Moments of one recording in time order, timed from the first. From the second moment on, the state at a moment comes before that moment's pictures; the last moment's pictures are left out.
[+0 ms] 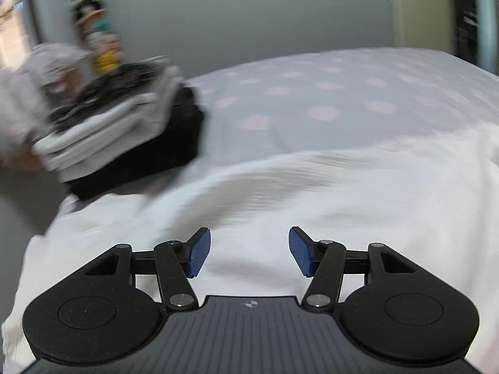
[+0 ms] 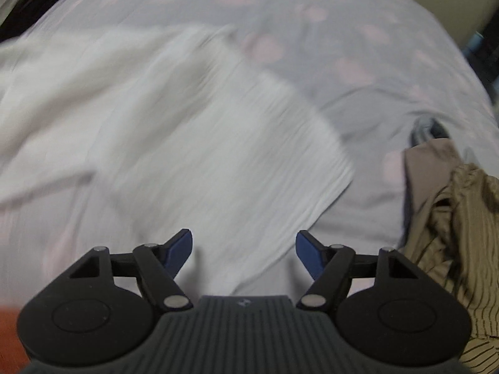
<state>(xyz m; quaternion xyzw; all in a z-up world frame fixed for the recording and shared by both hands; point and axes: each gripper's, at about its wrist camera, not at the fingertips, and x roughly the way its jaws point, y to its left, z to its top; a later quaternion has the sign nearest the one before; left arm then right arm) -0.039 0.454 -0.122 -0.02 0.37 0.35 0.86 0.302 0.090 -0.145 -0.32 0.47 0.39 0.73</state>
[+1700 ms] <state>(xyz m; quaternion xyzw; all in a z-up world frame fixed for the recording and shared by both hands) -0.053 0.335 -0.096 -0.07 0.48 0.20 0.85 0.303 -0.119 -0.101 -0.16 0.43 0.26 0.85</state>
